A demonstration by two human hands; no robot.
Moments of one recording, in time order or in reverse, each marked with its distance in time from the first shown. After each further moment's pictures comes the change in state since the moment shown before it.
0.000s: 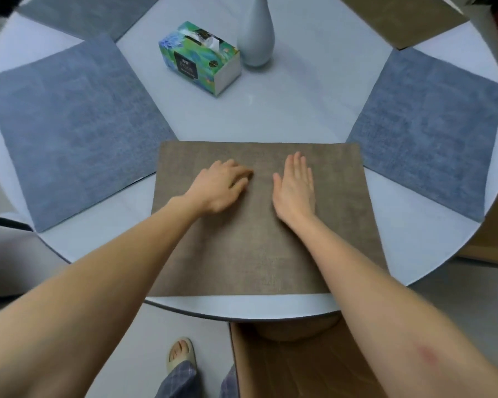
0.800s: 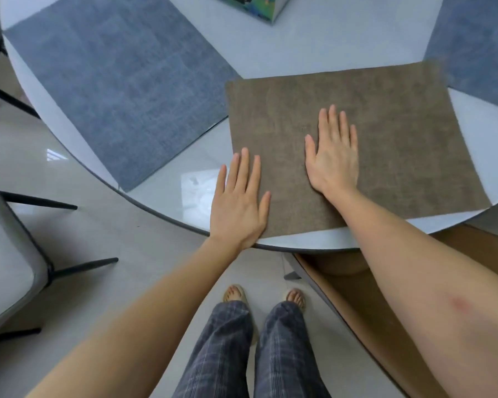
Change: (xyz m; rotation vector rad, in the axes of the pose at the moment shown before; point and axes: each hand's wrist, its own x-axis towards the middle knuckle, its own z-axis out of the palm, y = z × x) left_hand -0.162 -0.090 0.061 0.141 0.158 -0.028; right_hand -0.064 -0.083 0.056 -0.179 0.121 0.066
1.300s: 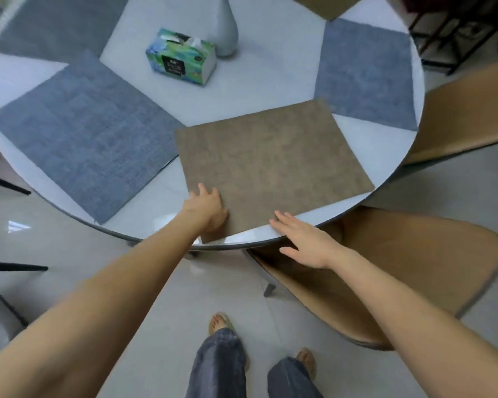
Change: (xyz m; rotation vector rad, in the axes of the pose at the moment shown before) left_hand 0.029 0.038 -0.077 0.109 -0.603 -0.078; right_hand -0.162 0.071 -0.075 0.054 -0.598 -0.264
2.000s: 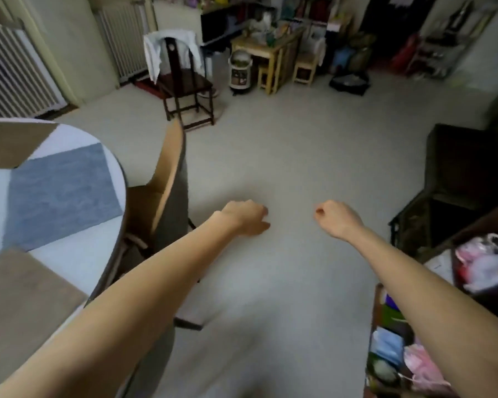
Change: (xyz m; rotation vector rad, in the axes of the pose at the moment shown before) left_hand -0.175 0.695 -0.024 0.573 0.149 1.030; right_hand -0.476 0.450 -0.013 0.407 0.635 1.095
